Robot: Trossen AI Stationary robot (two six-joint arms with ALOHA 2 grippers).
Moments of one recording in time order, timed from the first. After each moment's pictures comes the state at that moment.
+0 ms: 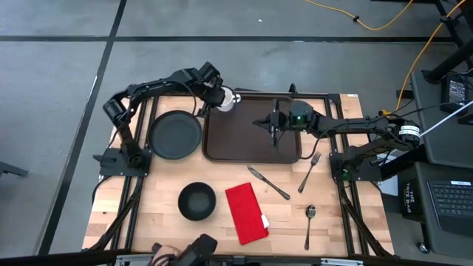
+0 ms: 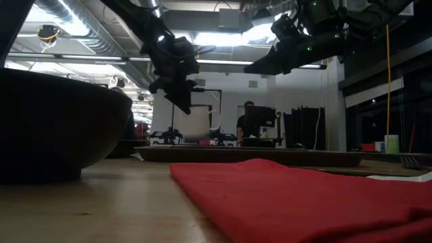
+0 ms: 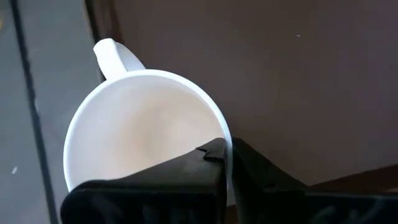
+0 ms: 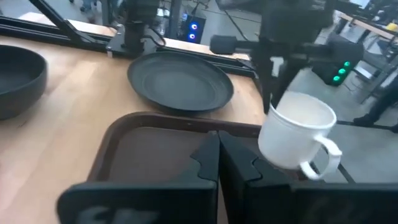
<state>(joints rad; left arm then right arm) 0.72 1.78 1.39 -0.70 0.28 1.02 -0.35 1.35 0.66 0.43 -0.20 -0.29</state>
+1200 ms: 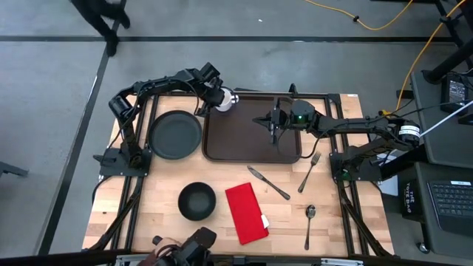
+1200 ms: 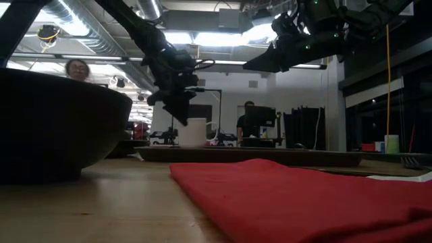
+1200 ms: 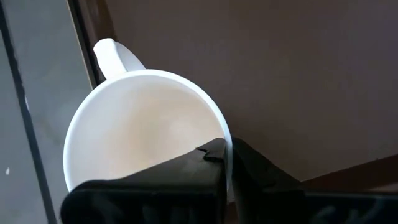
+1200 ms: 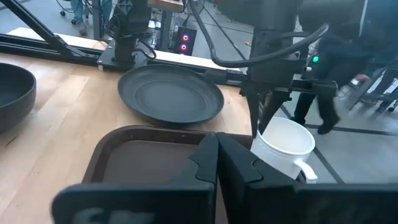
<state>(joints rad) 0.76 1.85 1.38 -0.67 0.27 1.10 -0.36 1.35 0.66 0.48 -0.18 -0.27</state>
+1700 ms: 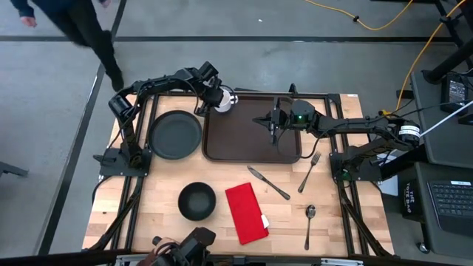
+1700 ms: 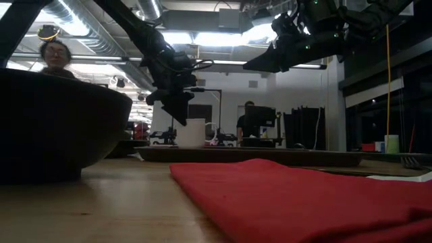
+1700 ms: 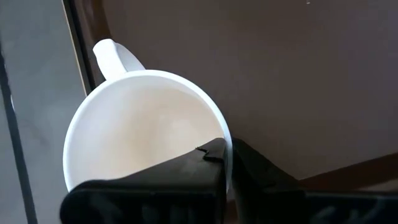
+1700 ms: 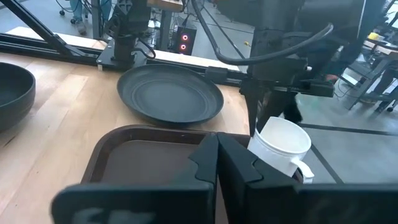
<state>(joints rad) 0.78 1.85 1.38 -0.68 0.32 1.08 -0.36 1.35 0.66 0.48 -0.17 -0.27</state>
